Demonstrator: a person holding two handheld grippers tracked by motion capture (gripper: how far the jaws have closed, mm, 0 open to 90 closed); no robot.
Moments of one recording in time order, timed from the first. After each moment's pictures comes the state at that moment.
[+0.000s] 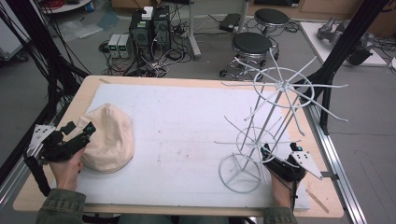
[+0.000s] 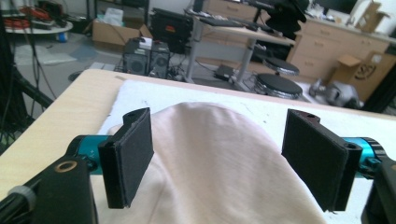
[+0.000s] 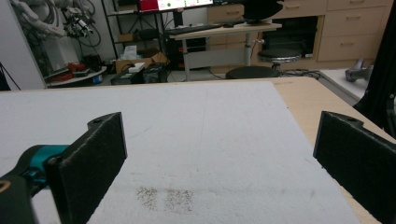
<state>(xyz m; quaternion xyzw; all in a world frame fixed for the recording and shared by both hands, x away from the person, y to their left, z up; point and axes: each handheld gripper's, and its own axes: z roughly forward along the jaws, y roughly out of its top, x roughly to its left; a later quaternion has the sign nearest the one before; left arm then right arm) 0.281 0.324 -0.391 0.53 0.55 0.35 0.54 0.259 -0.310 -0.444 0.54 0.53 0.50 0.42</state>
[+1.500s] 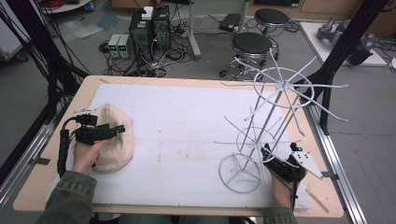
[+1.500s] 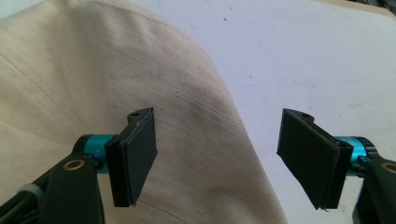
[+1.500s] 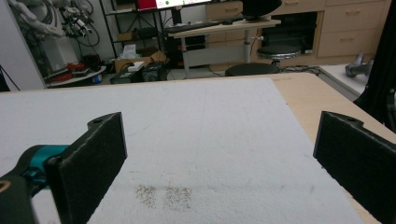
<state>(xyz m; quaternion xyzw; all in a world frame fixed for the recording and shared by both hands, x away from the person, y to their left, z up) 0.347 0.278 -0.393 0.67 0.59 0.15 0.43 0.260 -0.311 -0.445 0.55 0.53 0.51 0.41</state>
